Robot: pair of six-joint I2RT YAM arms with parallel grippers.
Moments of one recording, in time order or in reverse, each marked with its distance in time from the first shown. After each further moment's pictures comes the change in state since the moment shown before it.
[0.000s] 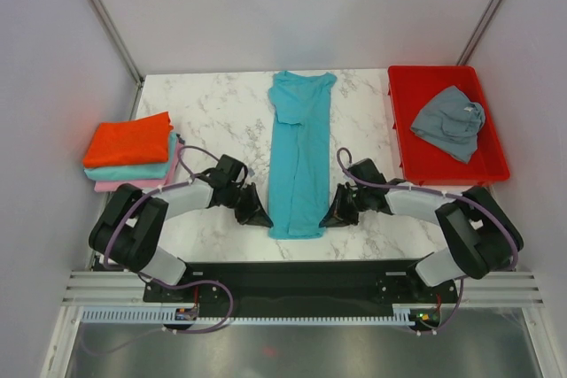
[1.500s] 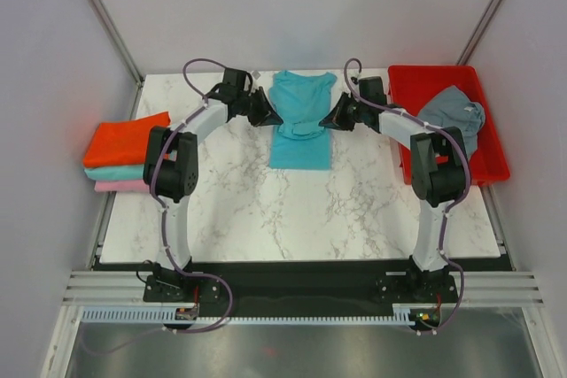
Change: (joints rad) left arm 0.185 0.618 1.040 -0.070 -0.039 0.187; right arm -0.287 0.544 0.865 0.034 0.048 -0.222
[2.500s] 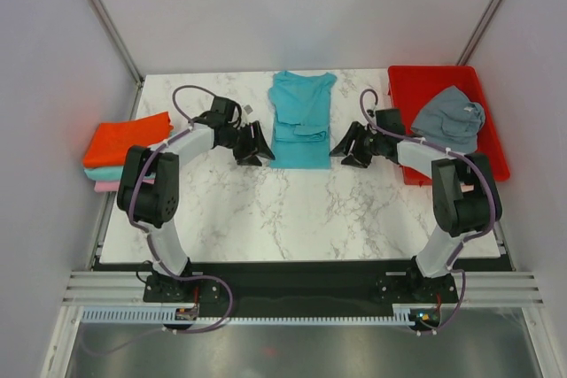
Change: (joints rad) left arm 0.008 -0.299 -0.407 -0.098 -0.010 0.150; right arm -0.047 -0.294 -0.420 0.009 -0.011 -0.013
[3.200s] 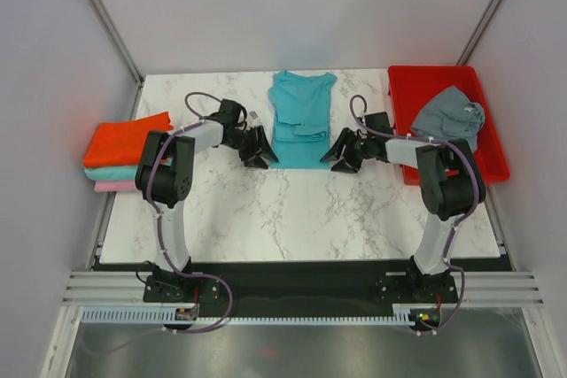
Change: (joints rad) left arm 0.011 0.241 0.095 0.011 0.084 -0.018; right arm 0.034 0.154 0.019 0.037 -0.074 0.068
